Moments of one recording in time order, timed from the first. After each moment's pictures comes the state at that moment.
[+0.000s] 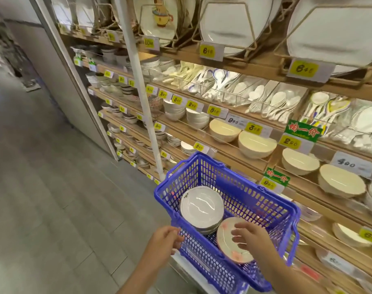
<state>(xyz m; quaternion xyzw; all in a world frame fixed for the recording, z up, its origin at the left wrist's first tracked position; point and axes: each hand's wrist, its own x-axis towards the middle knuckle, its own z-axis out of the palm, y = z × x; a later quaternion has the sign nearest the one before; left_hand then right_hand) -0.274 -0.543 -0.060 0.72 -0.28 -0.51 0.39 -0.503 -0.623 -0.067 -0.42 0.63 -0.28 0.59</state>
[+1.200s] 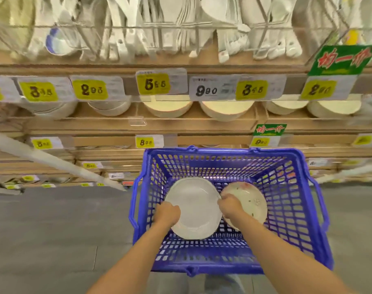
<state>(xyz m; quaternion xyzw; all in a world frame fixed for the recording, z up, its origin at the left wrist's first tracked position) -0.220 -0.846 -0.239 0.71 -0.52 -0.44 -0.17 -0.411 -0.781 -0.270 -0.21 0.84 -0.10 0.48</state>
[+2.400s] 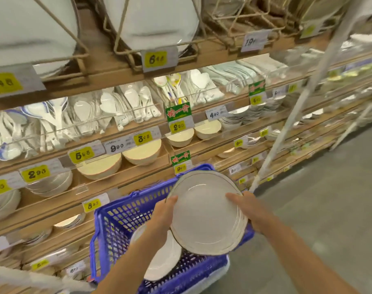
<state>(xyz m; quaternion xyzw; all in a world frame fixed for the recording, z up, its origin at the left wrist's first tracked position) -0.312 -0.780 -0.046 0.50 -0.53 -0.68 0.10 -0.473 -0.624 -0.041 -0.04 0.75 -0.53 0.39</state>
